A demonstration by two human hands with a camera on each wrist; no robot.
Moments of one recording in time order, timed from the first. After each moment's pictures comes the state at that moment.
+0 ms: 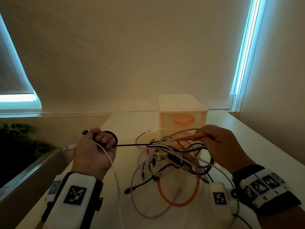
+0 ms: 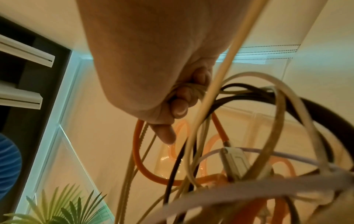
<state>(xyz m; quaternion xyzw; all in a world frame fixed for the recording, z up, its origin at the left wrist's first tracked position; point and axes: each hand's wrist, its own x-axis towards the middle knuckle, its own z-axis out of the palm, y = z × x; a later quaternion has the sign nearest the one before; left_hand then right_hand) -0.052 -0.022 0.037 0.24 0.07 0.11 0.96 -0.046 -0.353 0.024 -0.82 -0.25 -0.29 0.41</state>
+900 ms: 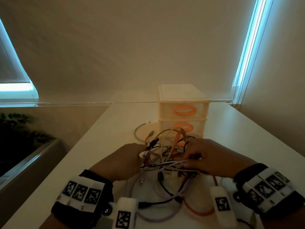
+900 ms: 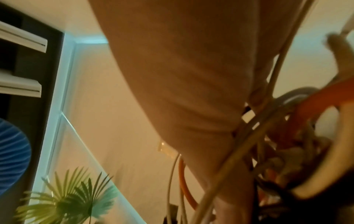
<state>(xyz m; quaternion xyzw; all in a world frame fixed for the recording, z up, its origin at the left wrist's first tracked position) -0.066 -0.063 0.009 0.96 -0.20 -0.02 0.18 -0.057 -0.346 0.014 -0.93 -0.32 -0.01 0.20</state>
